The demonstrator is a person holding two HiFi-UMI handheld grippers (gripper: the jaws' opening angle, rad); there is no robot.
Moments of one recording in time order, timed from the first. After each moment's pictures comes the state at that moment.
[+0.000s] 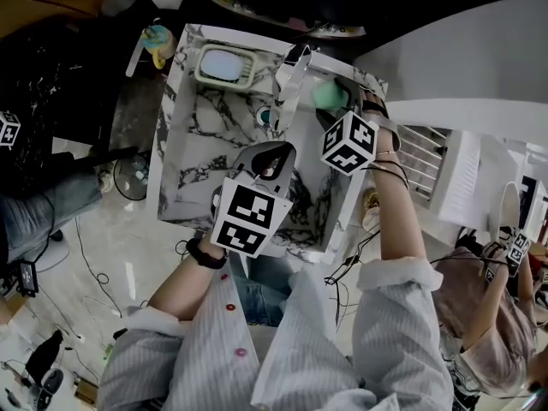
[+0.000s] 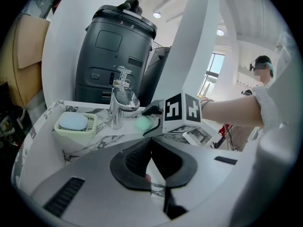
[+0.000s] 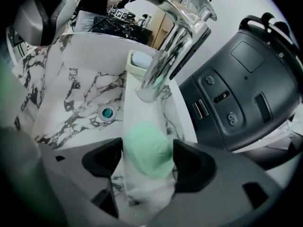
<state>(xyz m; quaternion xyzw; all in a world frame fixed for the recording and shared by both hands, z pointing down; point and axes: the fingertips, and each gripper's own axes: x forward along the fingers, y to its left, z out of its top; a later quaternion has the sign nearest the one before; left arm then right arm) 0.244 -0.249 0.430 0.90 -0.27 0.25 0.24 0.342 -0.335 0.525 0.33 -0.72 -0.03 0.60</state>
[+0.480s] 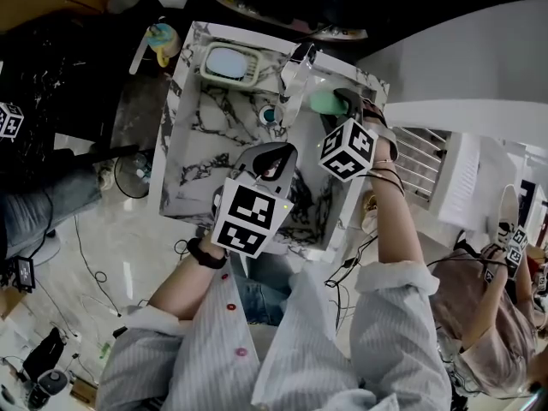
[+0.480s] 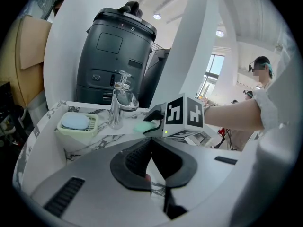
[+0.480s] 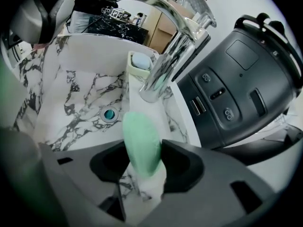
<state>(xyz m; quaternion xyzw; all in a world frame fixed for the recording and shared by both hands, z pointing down) 0.238 -0.243 0.424 0.90 -0.27 0.24 0.24 0.338 -0.322 0.521 0.36 -0.71 -0.01 0.60</state>
